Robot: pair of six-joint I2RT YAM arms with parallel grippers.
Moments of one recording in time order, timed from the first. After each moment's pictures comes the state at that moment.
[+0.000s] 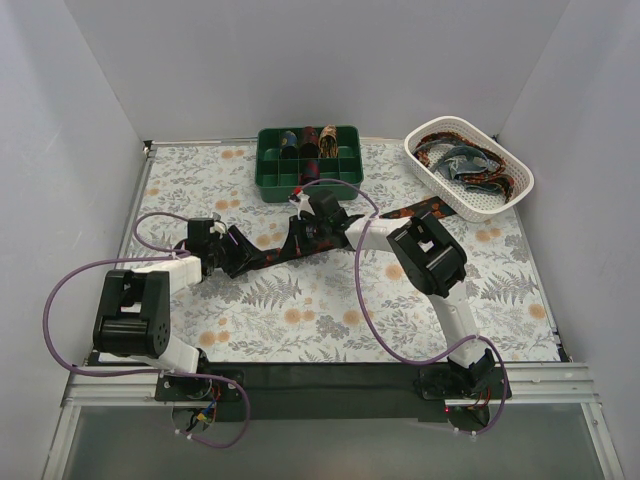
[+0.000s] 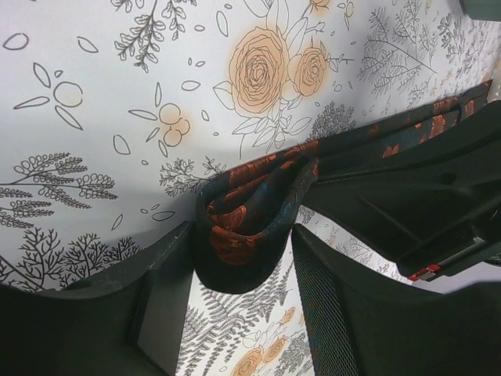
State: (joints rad) left arm -0.07 1.51 0.59 0.06 0.43 -0.77; right arm 0.75 2.22 1.41 0.15 -0.57 0.55
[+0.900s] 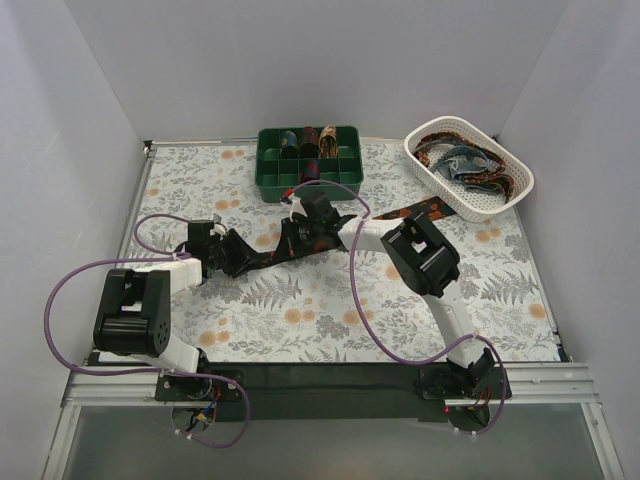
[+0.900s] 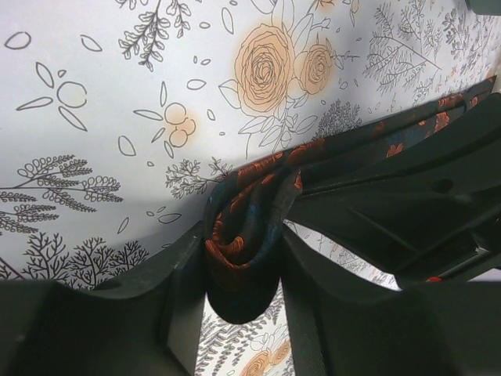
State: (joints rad) left arm -0.07 1.52 0.57 0.12 0.44 -0.76; right arm 0.78 2.26 1.48 0.12 -0.60 0.55
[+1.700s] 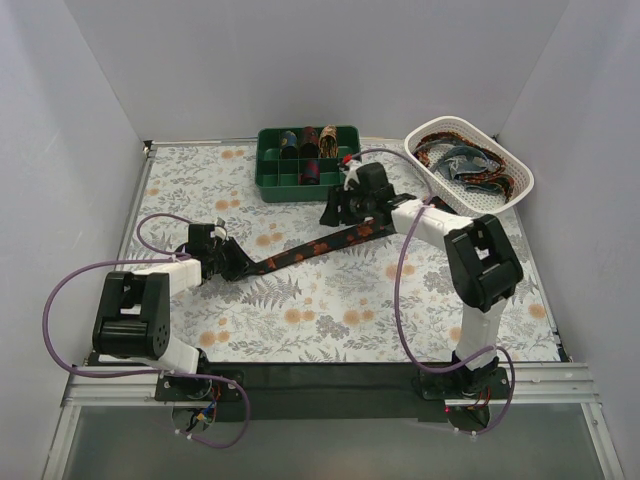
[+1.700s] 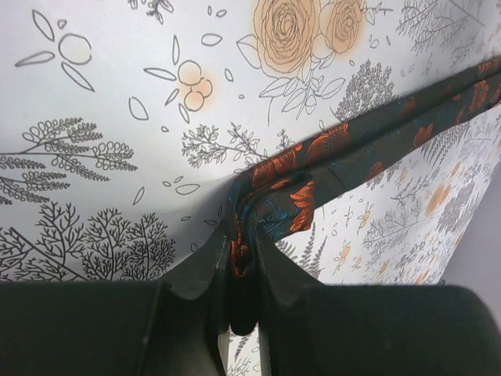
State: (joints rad) left arm -0.07 1.50 0.56 0.03 0.45 -0.67; right arm 0.59 1.94 1.30 -0.03 -0.39 0.39
